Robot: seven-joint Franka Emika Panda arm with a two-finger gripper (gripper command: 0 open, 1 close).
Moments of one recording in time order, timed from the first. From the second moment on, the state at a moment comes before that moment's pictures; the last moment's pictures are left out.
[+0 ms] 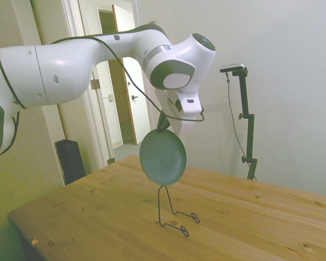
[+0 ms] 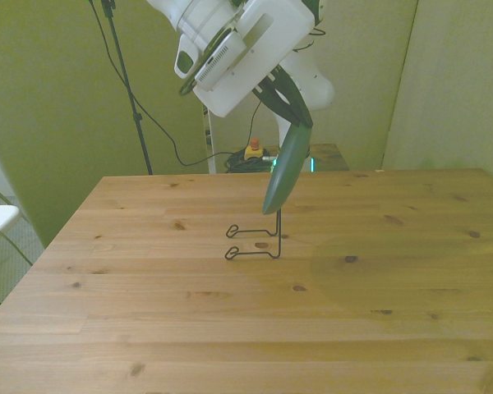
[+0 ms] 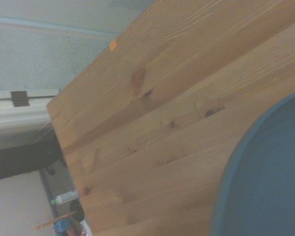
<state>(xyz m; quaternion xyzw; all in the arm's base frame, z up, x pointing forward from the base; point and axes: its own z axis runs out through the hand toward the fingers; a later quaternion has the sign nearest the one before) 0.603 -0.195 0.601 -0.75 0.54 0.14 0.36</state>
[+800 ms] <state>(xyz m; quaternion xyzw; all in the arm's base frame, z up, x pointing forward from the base) 0.581 -0.269 0.576 -0.71 0.54 0.21 0.40</state>
